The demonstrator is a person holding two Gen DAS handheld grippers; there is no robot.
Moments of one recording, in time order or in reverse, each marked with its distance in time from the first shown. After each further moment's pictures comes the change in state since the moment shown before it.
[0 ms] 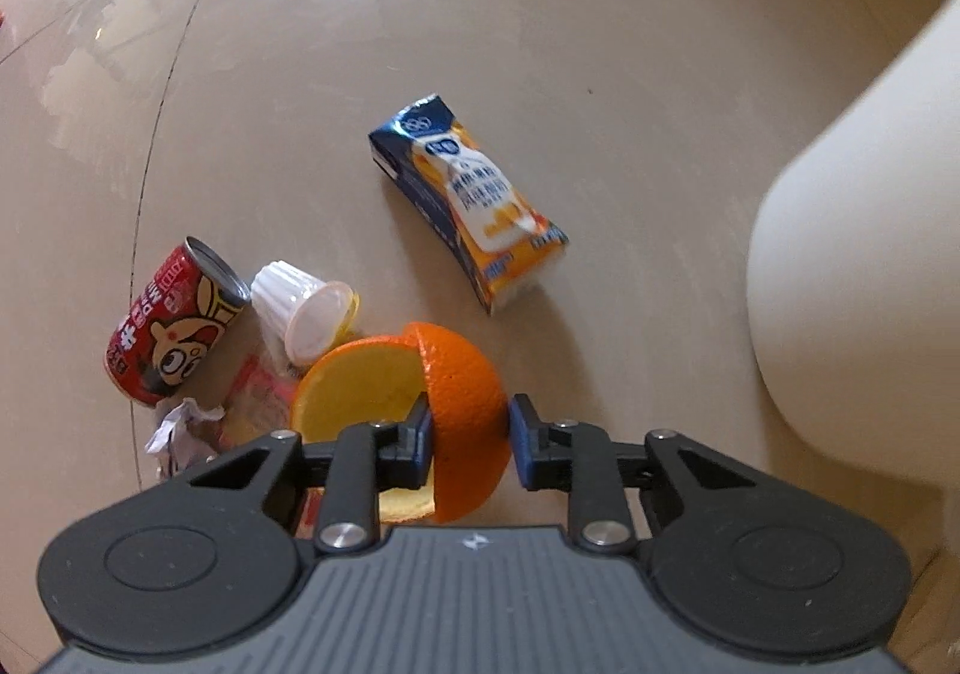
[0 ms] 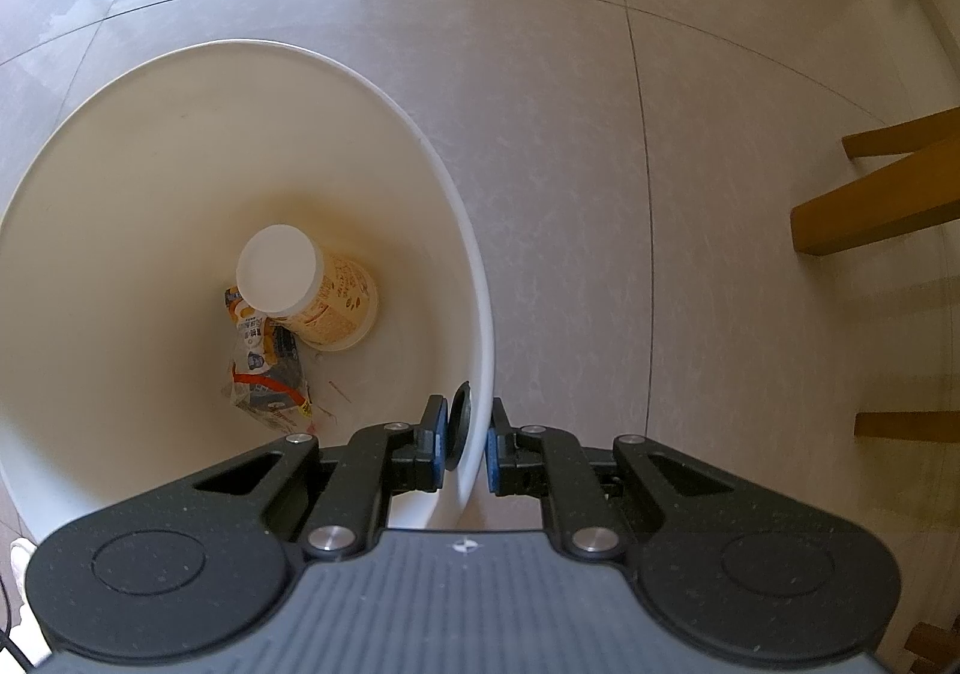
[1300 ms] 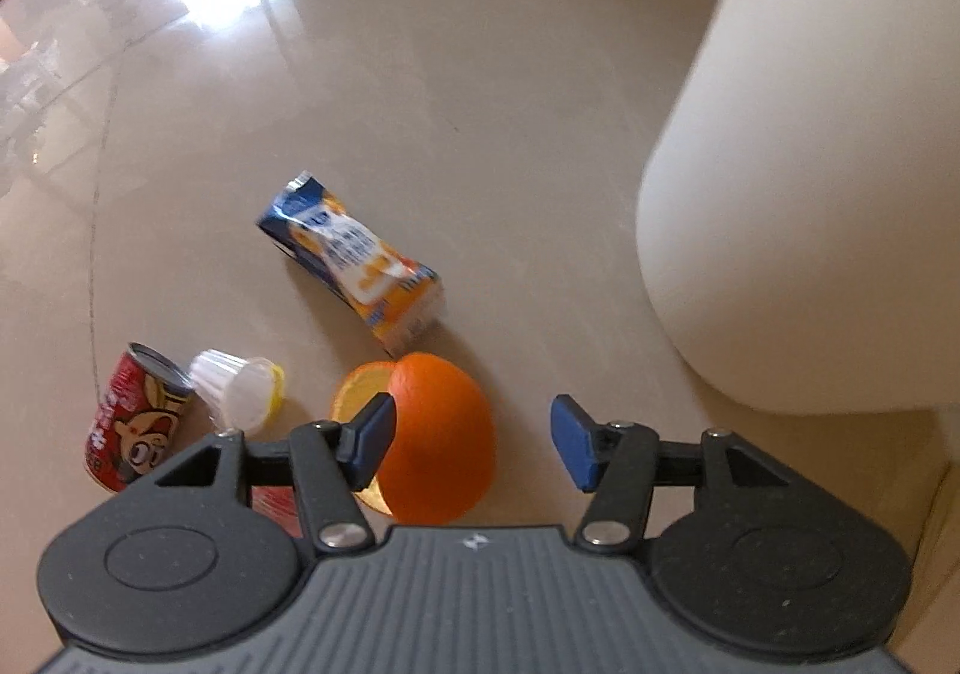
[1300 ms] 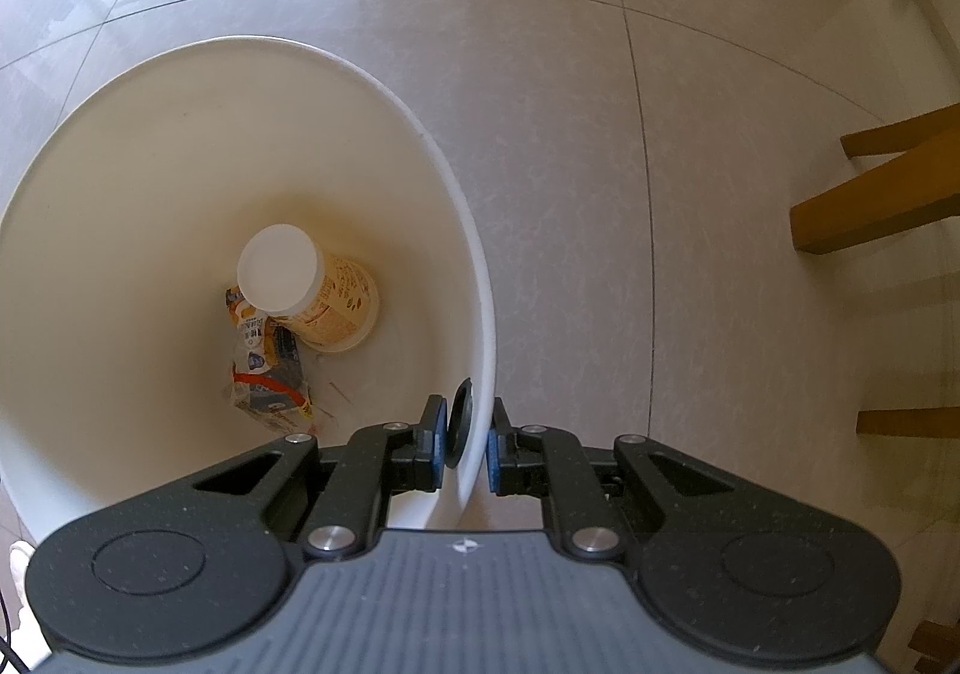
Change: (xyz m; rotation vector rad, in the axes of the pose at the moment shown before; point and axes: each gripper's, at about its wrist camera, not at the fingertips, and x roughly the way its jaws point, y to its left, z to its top) left arm -0.011 -0.038 -0.007 0.218 -0.119 -0.047; right arm -0.001 0.001 -0.004 -0.008 -0.013 0.000
